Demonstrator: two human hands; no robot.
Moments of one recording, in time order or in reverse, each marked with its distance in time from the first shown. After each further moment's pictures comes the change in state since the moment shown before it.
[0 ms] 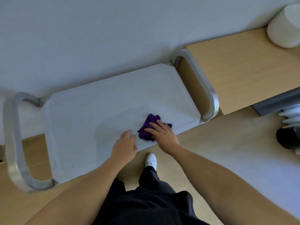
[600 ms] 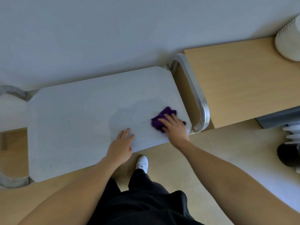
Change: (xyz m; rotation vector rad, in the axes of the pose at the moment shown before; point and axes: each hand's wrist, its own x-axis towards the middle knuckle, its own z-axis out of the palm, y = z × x) left_hand 0.040 0.045 0.016 0.010 -0.045 -0.053; right_hand 0.019 0.119 -0.031 0.047 0.086 0.139
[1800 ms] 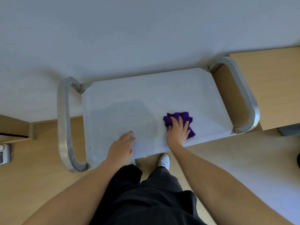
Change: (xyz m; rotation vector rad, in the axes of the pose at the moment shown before) left_hand -0.090 -0.184 -0.013 0.006 0.105 0.023; right_hand 0.005 -0.229 0.060 0.176 0.163 0.501
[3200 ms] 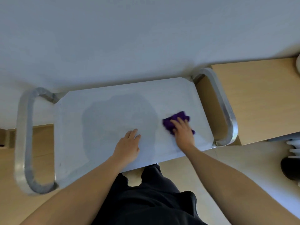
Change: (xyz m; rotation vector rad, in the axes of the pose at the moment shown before) left_hand 0.101 0.097 -0.024 -0.010 -0.068 0.033; right_hand 0.117 0.099 -0.062 -0.079 -0.118 -0.304
